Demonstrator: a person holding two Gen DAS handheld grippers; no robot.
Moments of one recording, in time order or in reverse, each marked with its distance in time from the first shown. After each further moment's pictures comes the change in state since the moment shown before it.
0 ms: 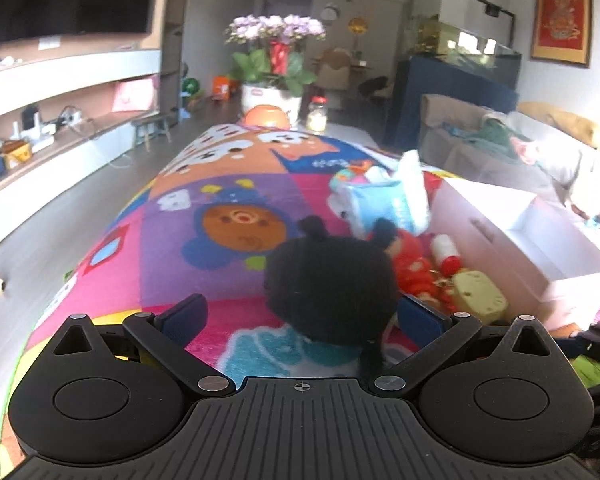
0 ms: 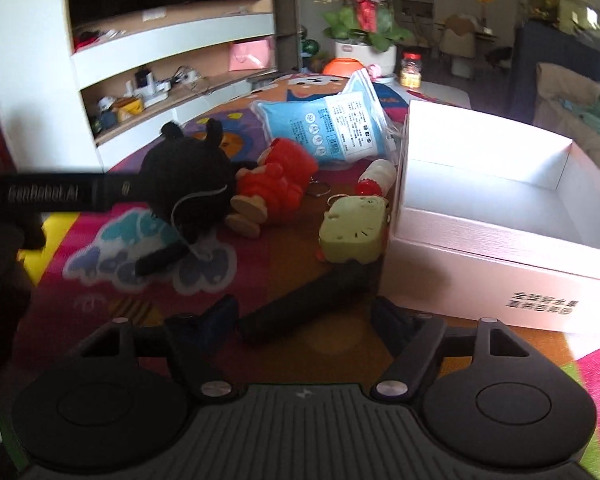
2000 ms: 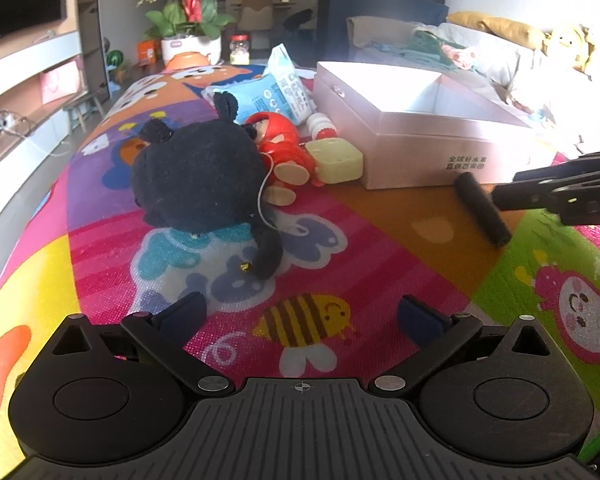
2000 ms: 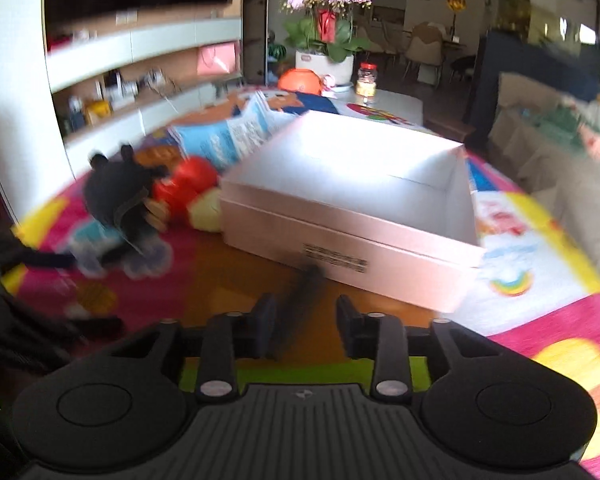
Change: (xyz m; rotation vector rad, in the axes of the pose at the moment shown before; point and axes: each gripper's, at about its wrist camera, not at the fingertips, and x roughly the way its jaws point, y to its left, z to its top) left arm -0.005 -0.037 -0.050 0.197 0.196 -0.127; right arm -0.056 -0.027 -0.003 0.039 -0.002 -0.102
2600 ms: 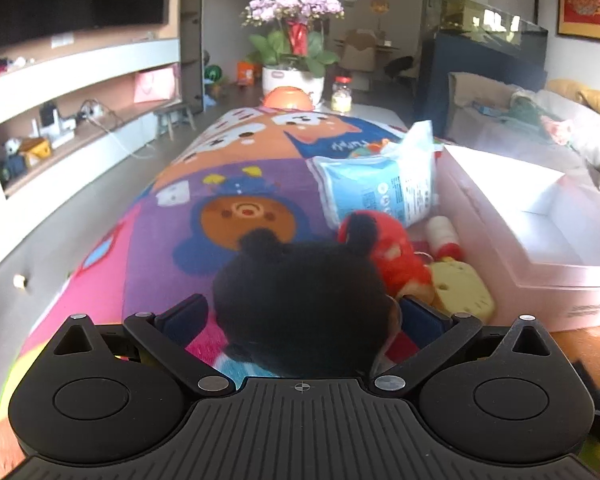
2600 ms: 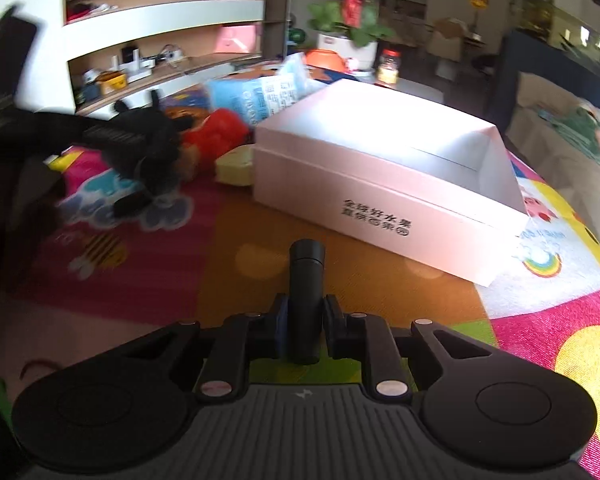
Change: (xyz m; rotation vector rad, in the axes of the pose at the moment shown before) left arm 0.039 0.037 0.063 -0.201 -0.122 0.245; right arm 0.011 0.014 -0.027 -0.096 0.043 0.011
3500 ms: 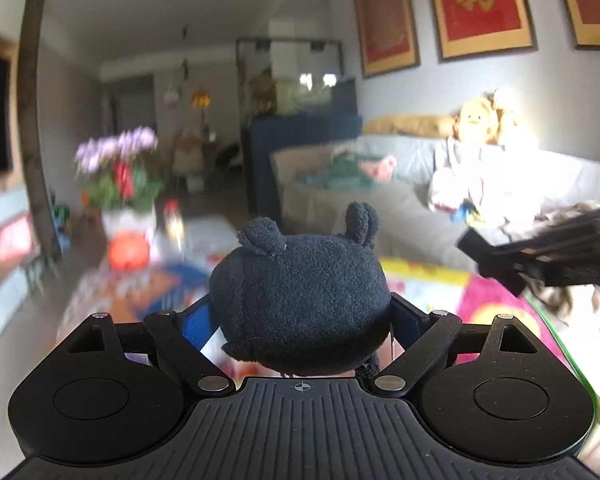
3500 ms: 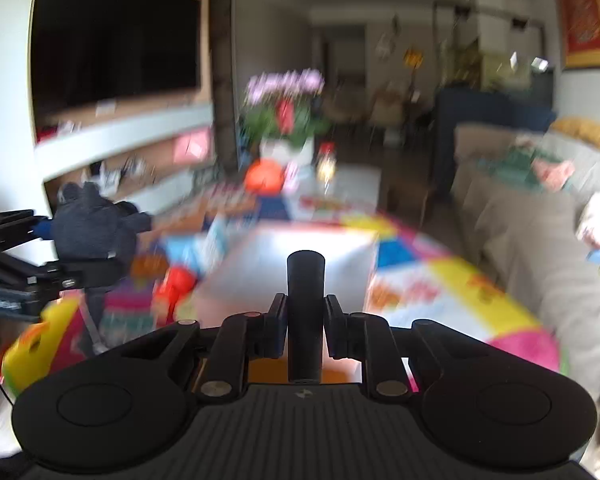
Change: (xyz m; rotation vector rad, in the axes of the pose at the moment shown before) left arm -0.153 -0.081 0.050 0.361 -0.315 -0.432; right arm -0.144 -0.075 0.034 0.182 -0.315 -0.083
